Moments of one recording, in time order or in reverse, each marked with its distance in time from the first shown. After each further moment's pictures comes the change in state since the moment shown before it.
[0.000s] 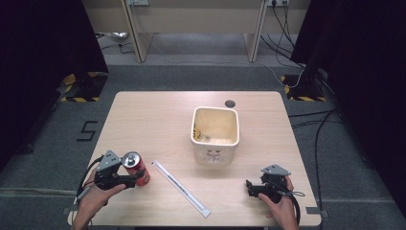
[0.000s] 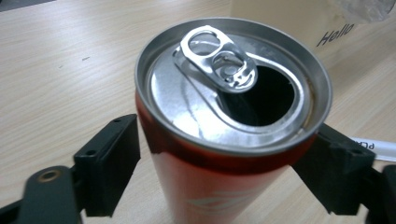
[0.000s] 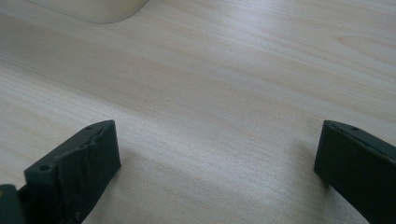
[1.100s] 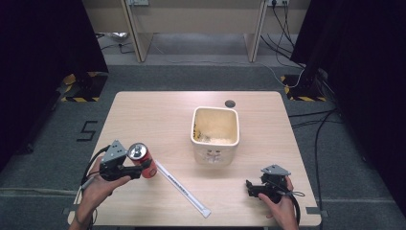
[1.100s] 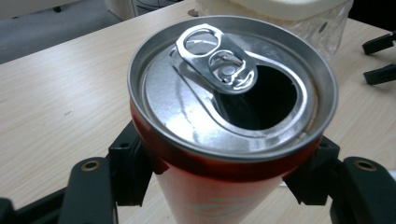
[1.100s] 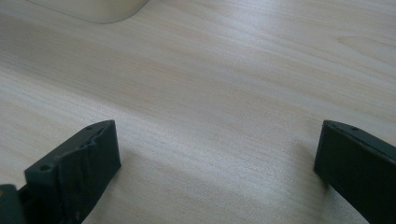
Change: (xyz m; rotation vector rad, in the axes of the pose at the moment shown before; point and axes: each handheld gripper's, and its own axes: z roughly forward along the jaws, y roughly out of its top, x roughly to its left) left arm -0.016 0.045 -0.002 -0.060 -0.082 0.094; right arm 0.000 0.000 0.000 0.000 0.000 -0.001
